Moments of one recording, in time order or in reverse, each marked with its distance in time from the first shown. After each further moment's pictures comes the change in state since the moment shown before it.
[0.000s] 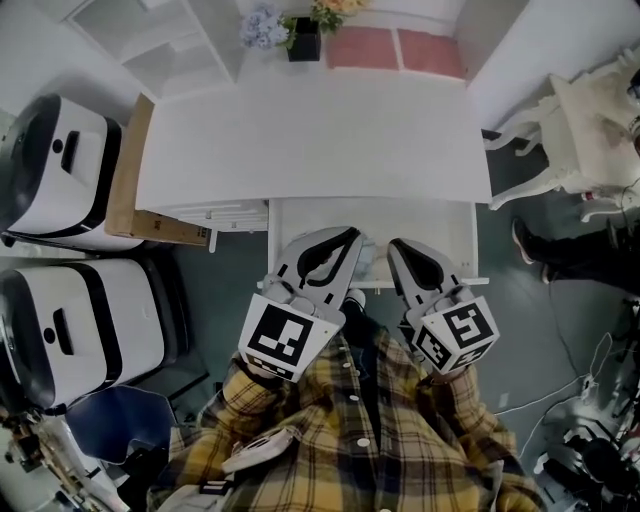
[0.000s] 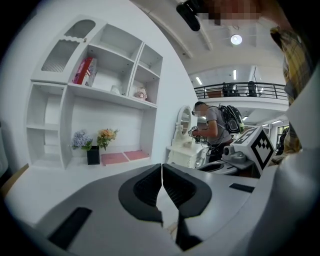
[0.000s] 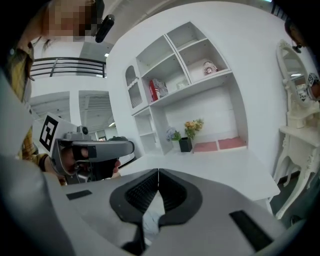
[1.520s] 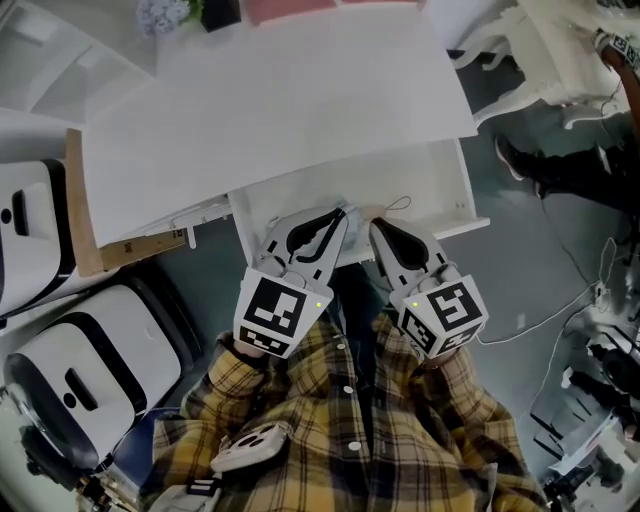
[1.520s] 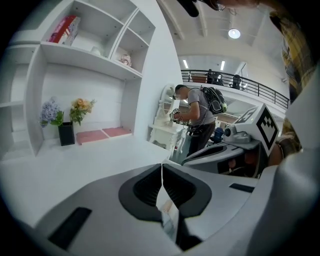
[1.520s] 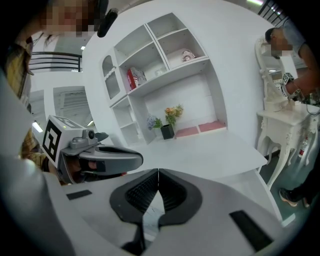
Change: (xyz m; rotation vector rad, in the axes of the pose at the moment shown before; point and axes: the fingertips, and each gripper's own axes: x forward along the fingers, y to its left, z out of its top) left arm 0.057 0.000 -0.082 0.055 0.246 -0.249; right arm 0.013 -0.029 -0.058 0.144 0.089 -0.195
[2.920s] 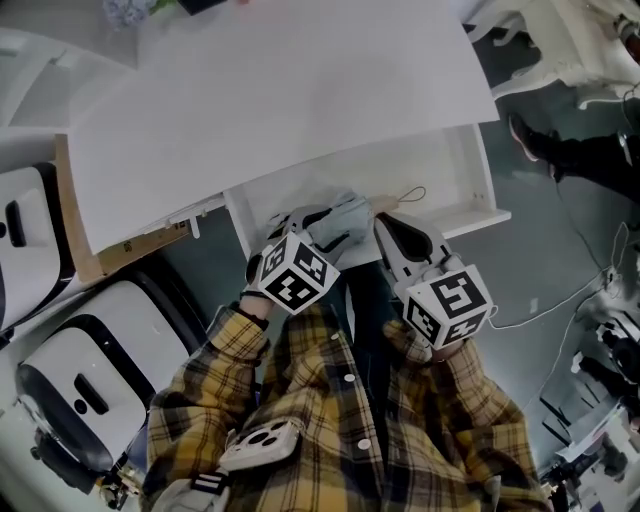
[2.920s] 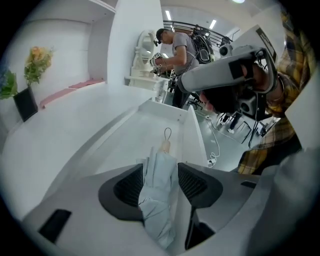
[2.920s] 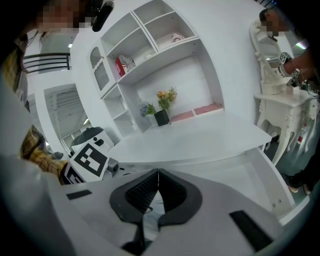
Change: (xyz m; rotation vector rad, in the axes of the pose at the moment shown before) left arm 0.066 0.012 -0.174 0.180 0.514 -0.214; right arm 0.037 -0.025 -0.050 0.077 0.108 -0.007
